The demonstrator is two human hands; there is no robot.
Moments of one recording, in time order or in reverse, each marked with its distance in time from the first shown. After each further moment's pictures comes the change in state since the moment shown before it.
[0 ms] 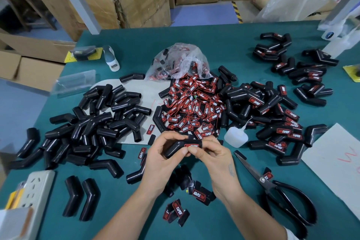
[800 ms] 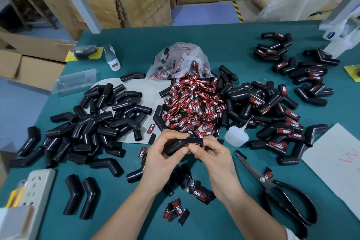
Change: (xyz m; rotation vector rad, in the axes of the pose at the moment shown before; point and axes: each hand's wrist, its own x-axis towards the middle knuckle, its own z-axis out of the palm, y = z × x) left_hand 0.002 0.002 -0.002 0.068 -0.035 0.089; right_hand 0.001 0.005 0.001 0.059 -0.011 0.045
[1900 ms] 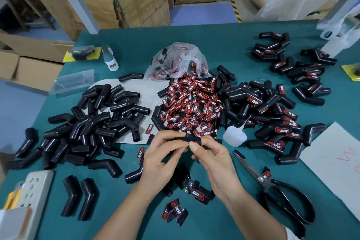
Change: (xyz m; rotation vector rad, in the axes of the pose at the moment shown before) left_hand 0.003 -0.017 -0.008 0.386 -0.021 0.449; right_hand -0.005 -0.012 0.000 0.020 -0.066 0.032
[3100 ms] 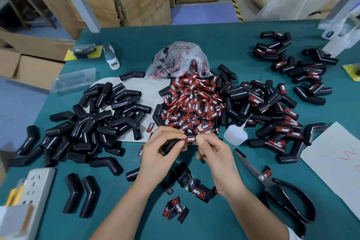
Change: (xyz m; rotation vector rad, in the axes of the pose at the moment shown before) left_hand 0.002 -0.006 -0.005 -0.187 -0.010 -0.248; right_hand 0.002 -0.002 -0.004 -0.195 0.056 -0.043
